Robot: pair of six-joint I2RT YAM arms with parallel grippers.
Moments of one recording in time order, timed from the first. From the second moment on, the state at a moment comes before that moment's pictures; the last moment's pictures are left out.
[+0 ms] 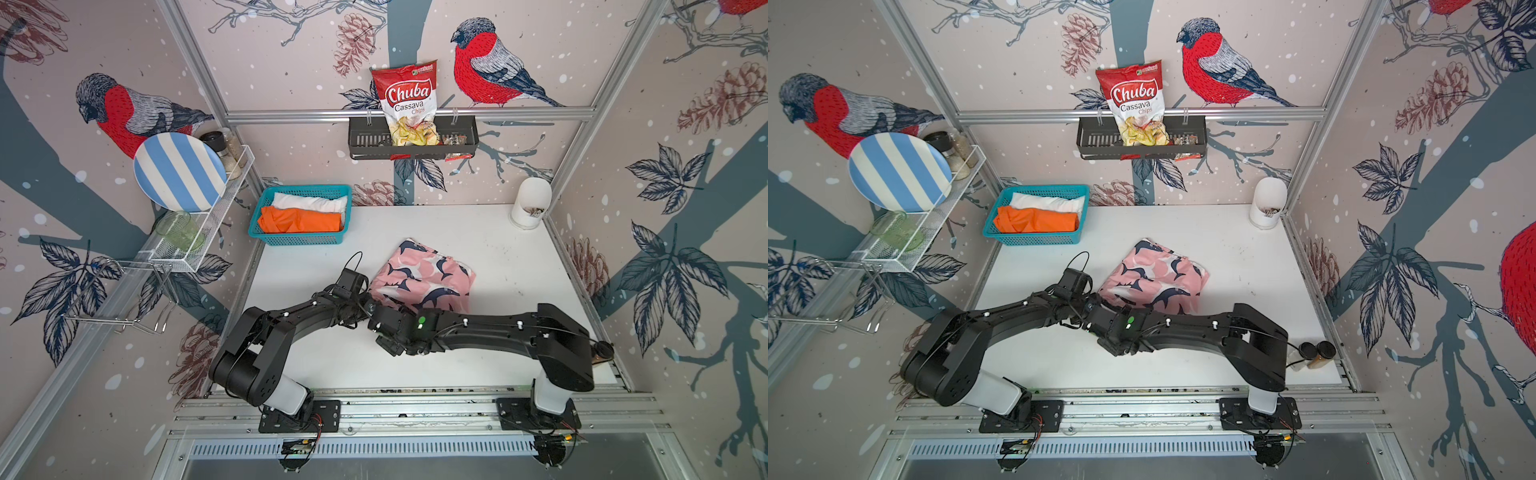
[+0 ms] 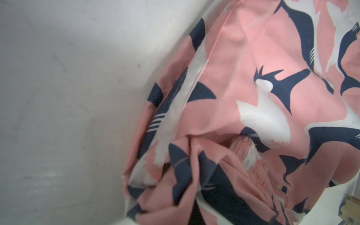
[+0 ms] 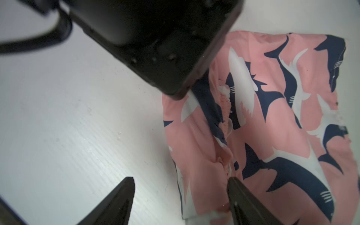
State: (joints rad) left arm -0.45 1.52 0.67 -0.20 0.20 -0.71; right arm 1.31 1.83 1.26 -0.59 0.44 0.12
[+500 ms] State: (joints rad) left arm -0.43 1.36 0.66 -0.31 0.12 -0.70; right arm 1.33 1.92 1.21 -0.42 0.51 0.01
